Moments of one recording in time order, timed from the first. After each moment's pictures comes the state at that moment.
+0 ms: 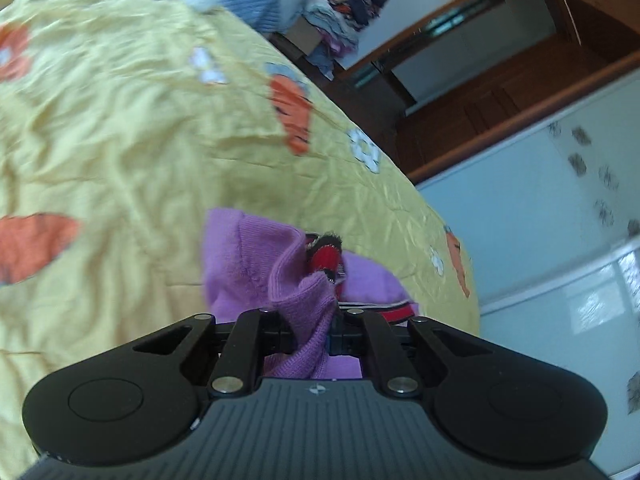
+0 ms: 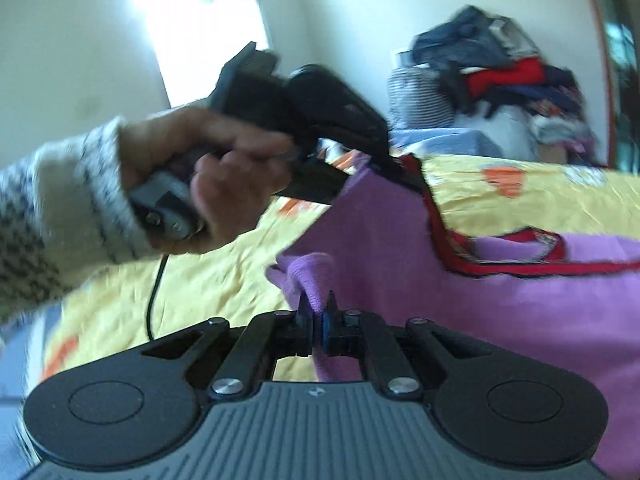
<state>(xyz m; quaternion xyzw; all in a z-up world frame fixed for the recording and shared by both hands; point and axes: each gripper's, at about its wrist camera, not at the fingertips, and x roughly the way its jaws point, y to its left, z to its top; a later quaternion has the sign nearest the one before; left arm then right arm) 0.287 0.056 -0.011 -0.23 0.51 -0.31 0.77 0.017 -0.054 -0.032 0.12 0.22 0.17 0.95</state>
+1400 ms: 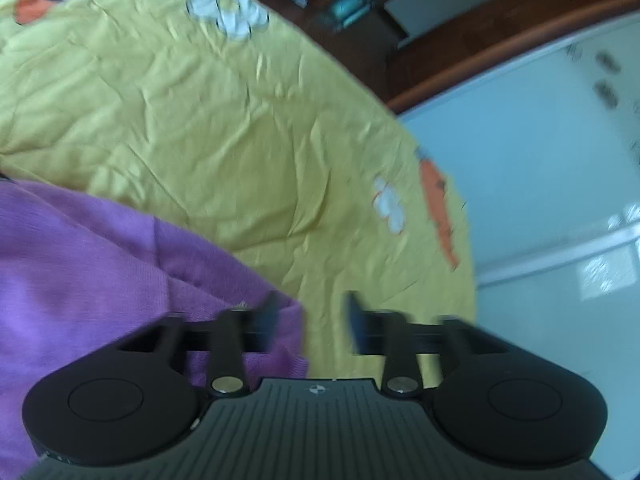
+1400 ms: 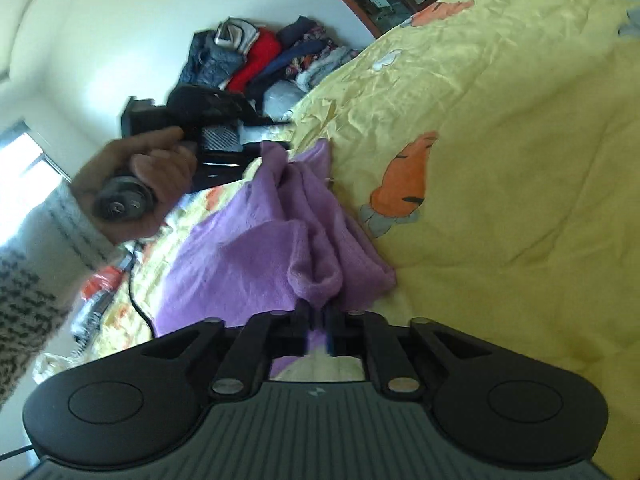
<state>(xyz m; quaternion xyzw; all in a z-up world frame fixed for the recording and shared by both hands) 0.287 -0.260 -0.076 -0.21 0.56 -0.33 0.73 -0.102 -0.336 -0.125 0.40 0.24 -0.07 0.88</state>
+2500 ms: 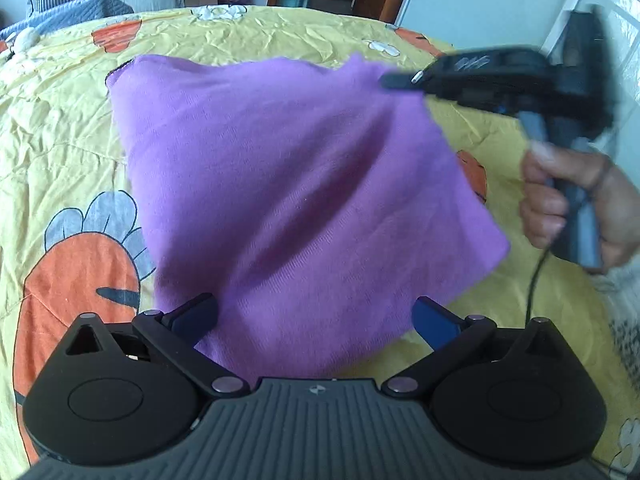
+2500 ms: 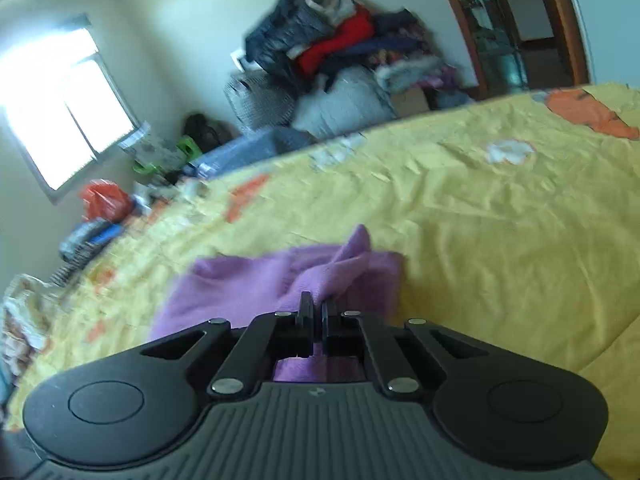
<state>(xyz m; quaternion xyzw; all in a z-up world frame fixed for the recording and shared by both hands) 0.071 -0.120 -0.099 0.09 0.46 -0.36 0.81 0.056 -0.397 -0.081 0.24 0.29 0.03 0.93</state>
